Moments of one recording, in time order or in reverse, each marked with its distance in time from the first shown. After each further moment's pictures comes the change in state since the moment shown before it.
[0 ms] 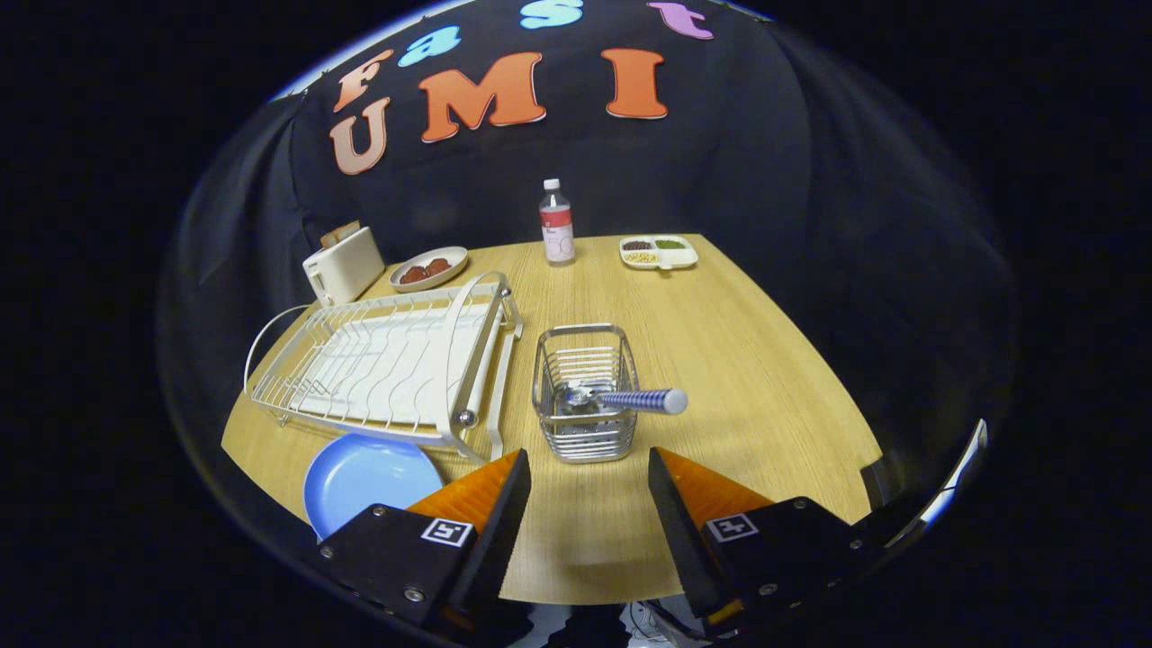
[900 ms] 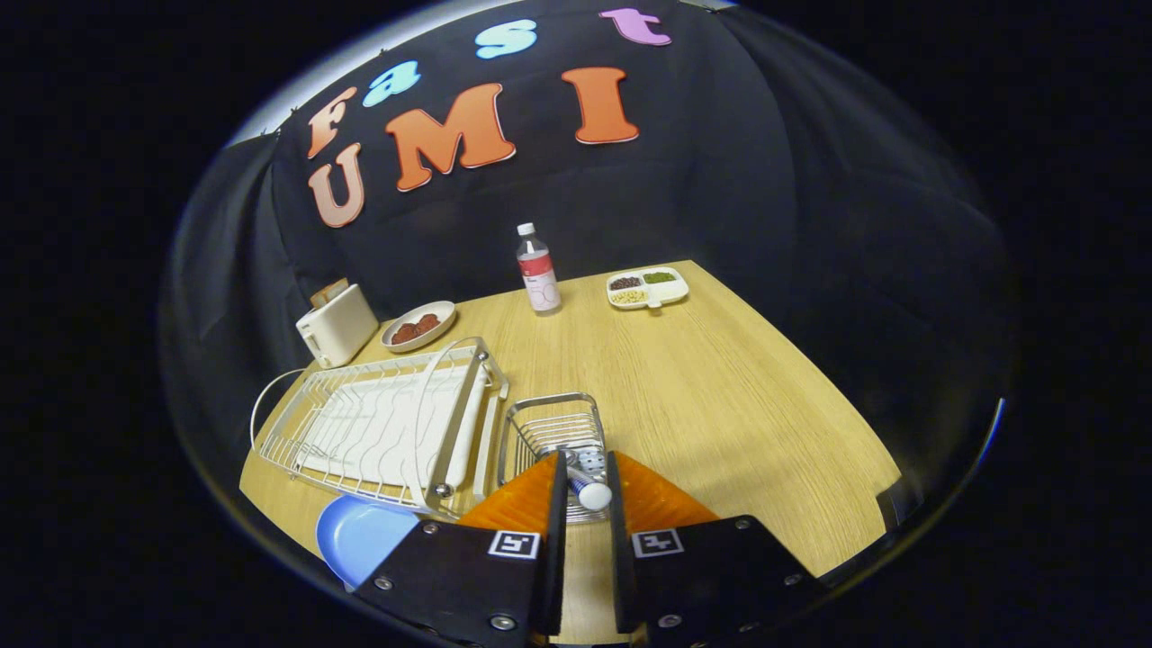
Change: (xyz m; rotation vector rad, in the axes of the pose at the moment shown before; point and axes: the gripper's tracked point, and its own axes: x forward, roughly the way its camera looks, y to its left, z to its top) arm 0.027 -0.008 0.033 0.081 -0.087 0.065
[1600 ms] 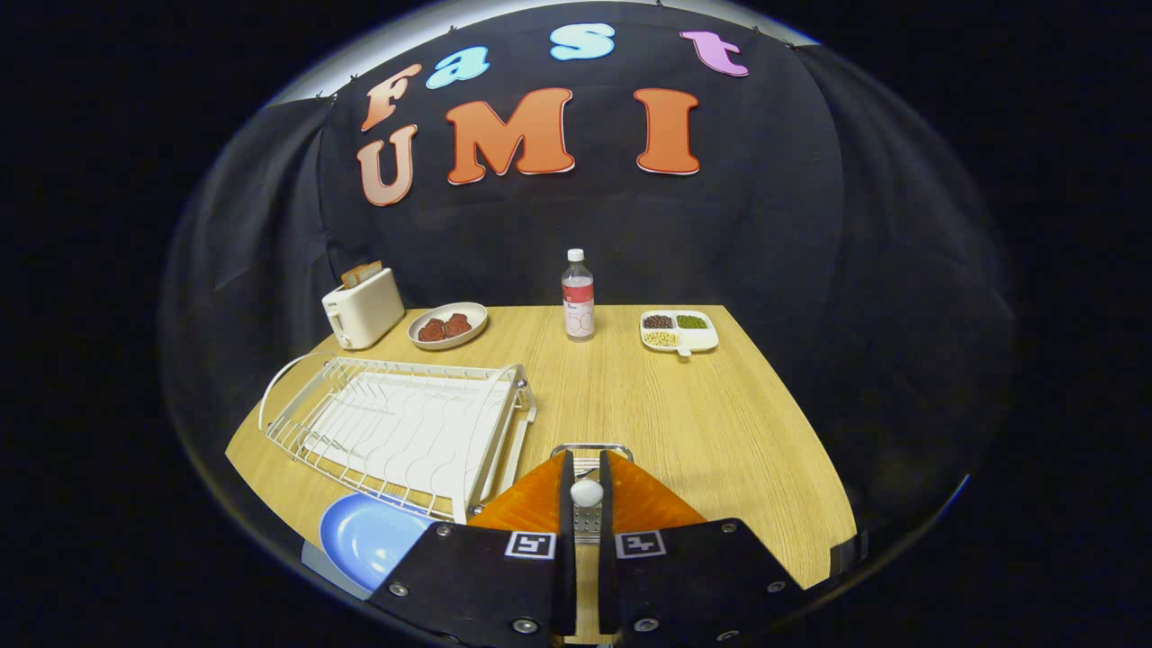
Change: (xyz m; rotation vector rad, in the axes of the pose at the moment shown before) arm -0.023 0.027 0.064 -0.160 -0.042 0.020
